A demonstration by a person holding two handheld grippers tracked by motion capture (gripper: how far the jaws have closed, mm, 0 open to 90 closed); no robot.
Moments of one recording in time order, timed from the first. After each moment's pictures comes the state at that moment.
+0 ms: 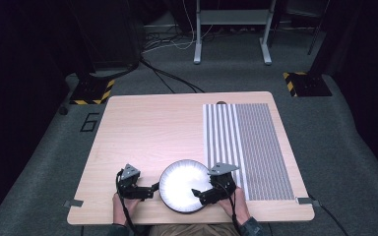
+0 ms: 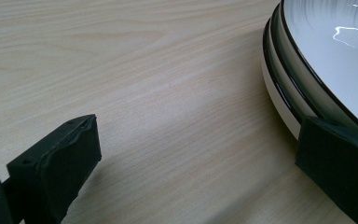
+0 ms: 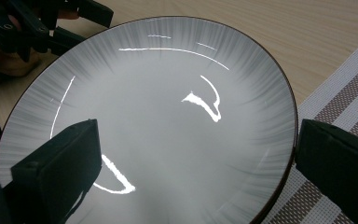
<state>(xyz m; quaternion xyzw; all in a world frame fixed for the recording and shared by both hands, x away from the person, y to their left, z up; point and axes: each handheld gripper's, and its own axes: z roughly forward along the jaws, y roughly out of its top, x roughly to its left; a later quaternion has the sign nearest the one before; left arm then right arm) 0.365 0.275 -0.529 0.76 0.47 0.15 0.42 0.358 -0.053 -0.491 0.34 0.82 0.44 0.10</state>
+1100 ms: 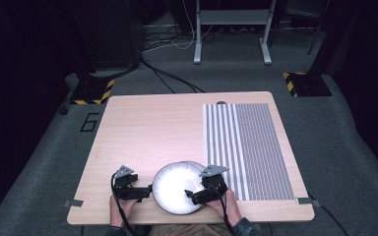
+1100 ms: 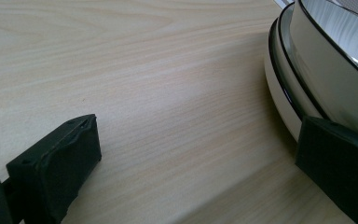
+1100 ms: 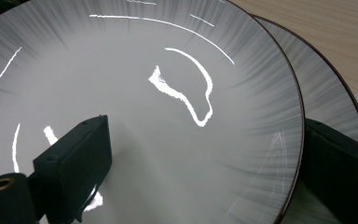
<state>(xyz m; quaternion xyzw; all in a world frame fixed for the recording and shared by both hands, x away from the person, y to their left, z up) 0.361 0.291 -0.529 0.73 0.51 0.10 0.44 0.363 -0.030 -0.513 0.35 0.83 0.44 0.08</state>
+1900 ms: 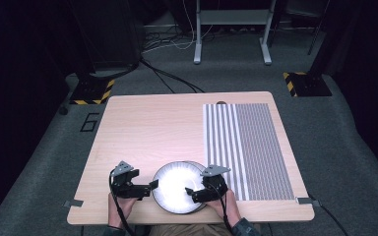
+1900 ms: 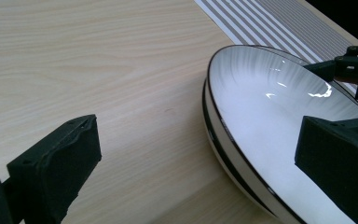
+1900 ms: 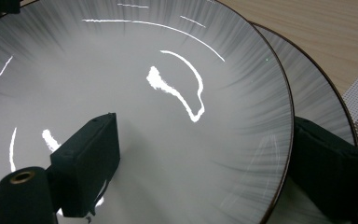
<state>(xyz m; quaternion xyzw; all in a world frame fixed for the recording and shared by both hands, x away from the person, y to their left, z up) 0.351 0.271 -0.486 0.74 0.48 0.11 0.46 0.363 -0.031 -0.514 0.36 0.81 0.44 0.09</state>
